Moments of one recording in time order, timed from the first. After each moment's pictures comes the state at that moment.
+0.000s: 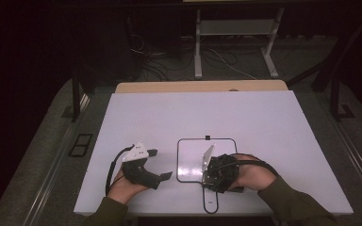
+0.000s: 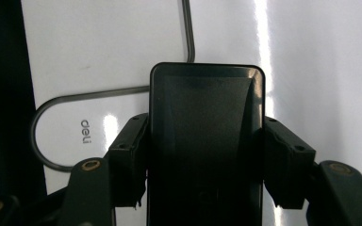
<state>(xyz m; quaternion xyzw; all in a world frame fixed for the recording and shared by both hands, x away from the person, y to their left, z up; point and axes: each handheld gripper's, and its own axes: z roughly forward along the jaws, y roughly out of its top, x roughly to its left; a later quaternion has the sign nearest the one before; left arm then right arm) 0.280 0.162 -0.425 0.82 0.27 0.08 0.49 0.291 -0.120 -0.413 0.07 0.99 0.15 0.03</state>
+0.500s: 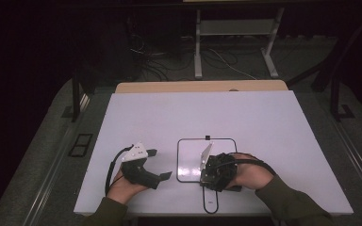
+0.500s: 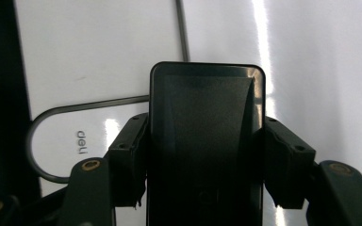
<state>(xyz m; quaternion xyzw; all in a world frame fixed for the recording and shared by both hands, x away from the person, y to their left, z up) 0.280 0.163 -0.424 0.82 0.28 0.08 0.50 0.297 -0.117 -0.414 0.08 0.99 0.15 0.03</state>
